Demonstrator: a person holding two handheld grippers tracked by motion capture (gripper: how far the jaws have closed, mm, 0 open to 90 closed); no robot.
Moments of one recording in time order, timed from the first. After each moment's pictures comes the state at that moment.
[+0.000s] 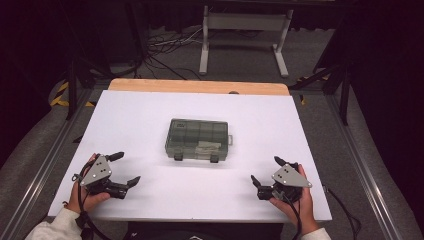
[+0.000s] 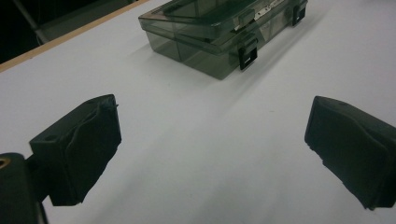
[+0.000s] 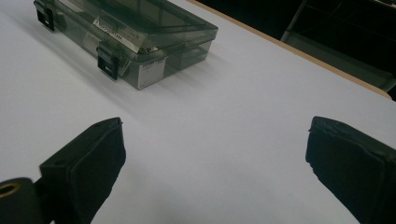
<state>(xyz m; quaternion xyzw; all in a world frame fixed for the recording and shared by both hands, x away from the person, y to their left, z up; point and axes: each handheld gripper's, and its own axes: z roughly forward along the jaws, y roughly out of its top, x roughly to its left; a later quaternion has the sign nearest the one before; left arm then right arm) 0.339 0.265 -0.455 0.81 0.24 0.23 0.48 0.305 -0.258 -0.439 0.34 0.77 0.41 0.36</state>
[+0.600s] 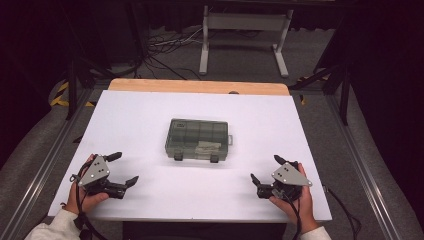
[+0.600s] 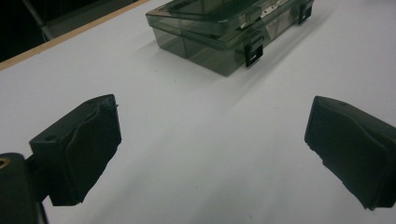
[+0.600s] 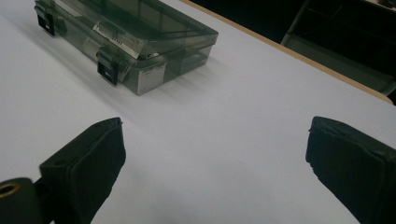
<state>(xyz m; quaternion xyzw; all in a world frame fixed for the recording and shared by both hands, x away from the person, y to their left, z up) 0.337 0.271 -0.455 0.81 0.25 0.24 0.48 0.309 -0.256 -0.437 0.33 0.77 0.41 0.36</state>
